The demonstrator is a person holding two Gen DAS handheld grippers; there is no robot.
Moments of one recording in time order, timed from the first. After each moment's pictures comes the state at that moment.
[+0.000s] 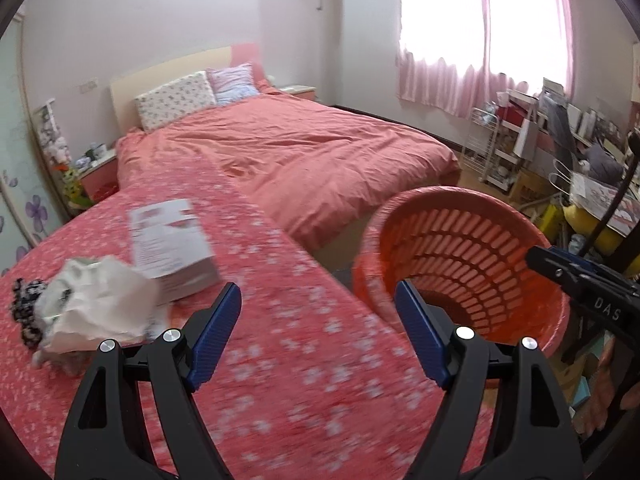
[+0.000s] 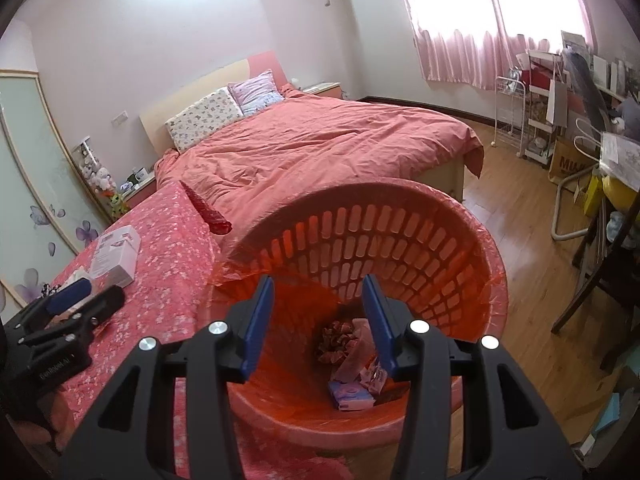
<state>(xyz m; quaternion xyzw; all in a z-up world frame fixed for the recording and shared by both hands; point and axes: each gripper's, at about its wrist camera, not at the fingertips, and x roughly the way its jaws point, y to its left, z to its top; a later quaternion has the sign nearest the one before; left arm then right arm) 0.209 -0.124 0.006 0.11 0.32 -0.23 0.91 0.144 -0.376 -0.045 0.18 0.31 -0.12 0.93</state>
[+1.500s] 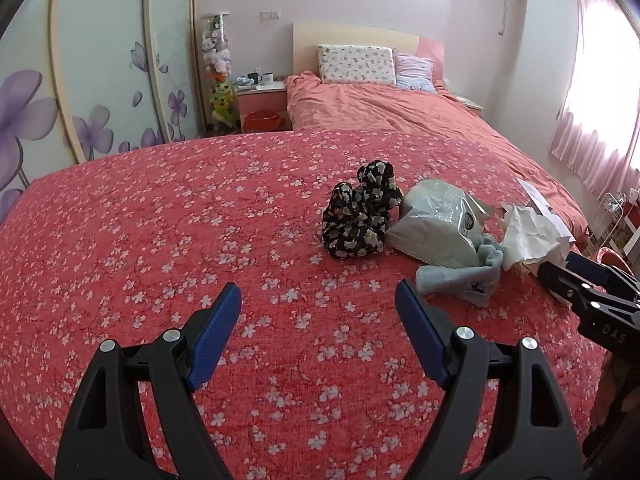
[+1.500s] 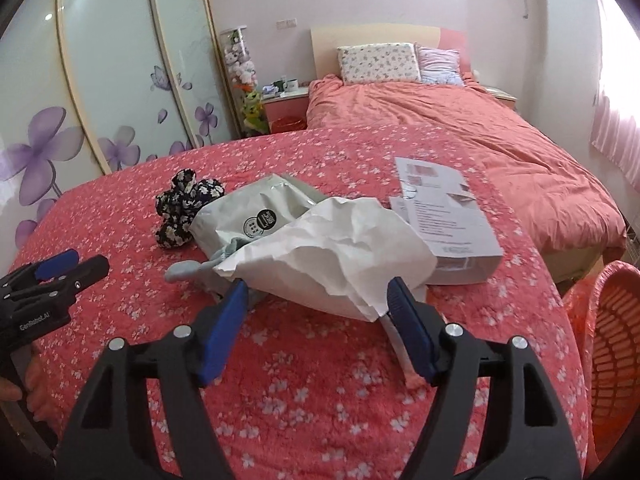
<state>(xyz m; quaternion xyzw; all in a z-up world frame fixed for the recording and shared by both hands) 0.233 0.197 0.000 -0.02 0.36 0.01 0.93 0.275 -0.051 -0.037 0.01 0.36 0.14 0.92</state>
